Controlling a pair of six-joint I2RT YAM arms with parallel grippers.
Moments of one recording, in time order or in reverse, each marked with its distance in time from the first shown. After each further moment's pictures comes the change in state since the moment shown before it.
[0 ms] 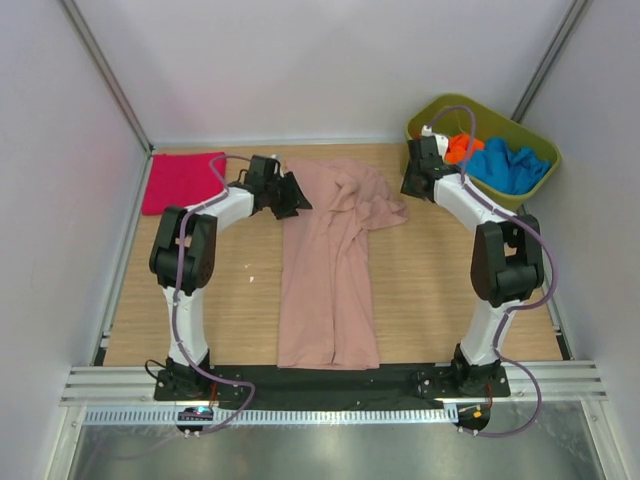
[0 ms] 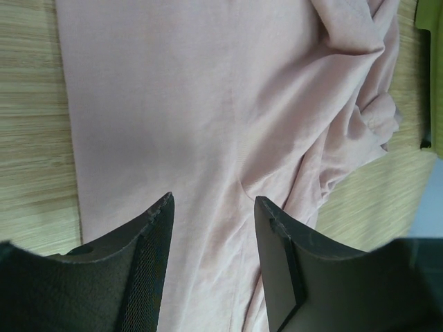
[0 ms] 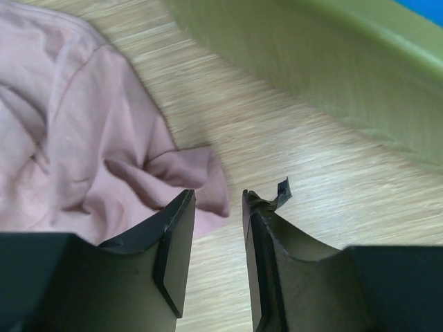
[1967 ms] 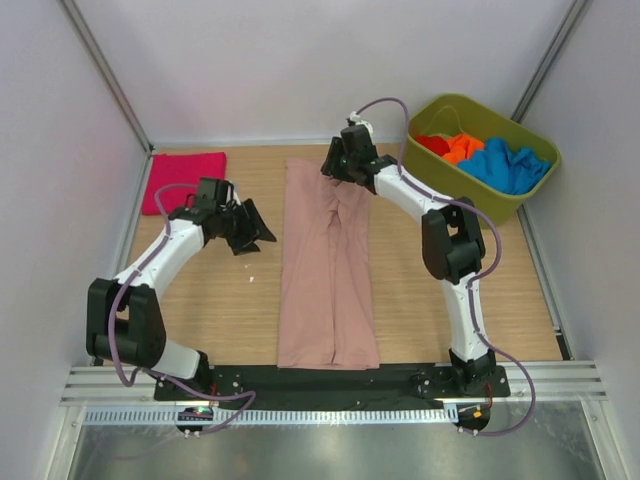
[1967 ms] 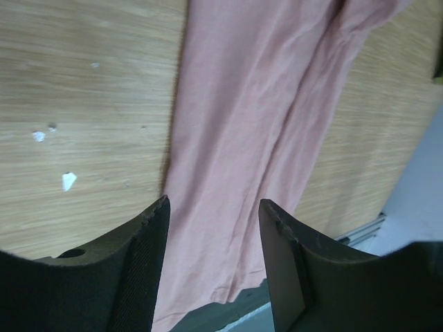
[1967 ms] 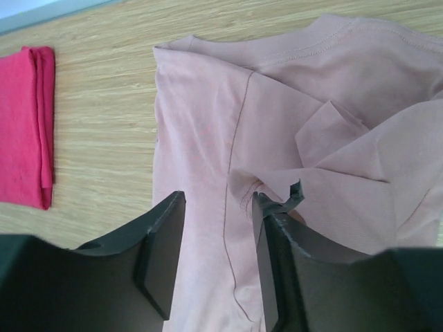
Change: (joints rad) left arm 0.133 -0.602 -0.392 -0.405 0.041 0.054; right arm 0.254 0.349 0.411 0.183 -0.262 0.212
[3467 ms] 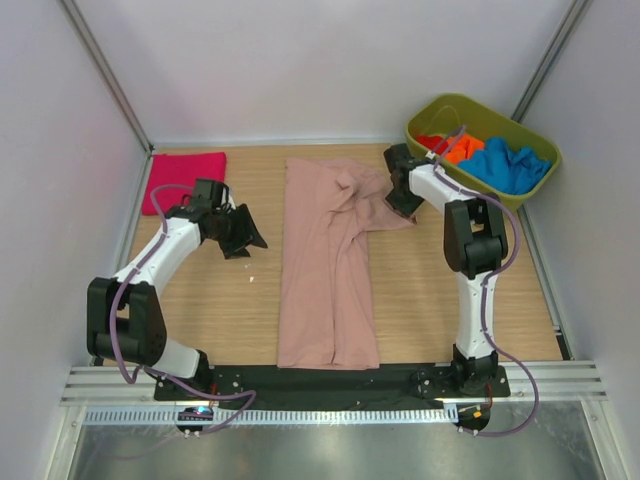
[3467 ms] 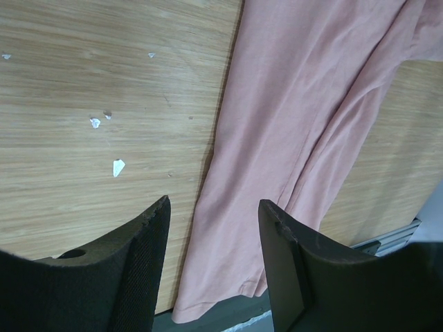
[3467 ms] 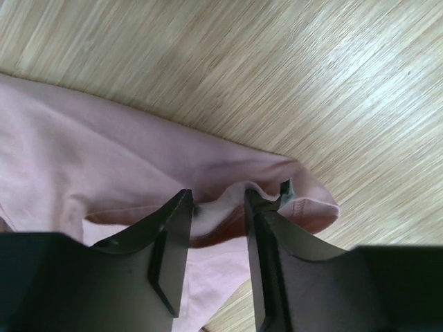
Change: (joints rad) left arm 0.032 0.013 0.013 -0.071 -0.032 0.072; right arm -0.212 -0.042 -0.156 -0.521 0.332 0.435
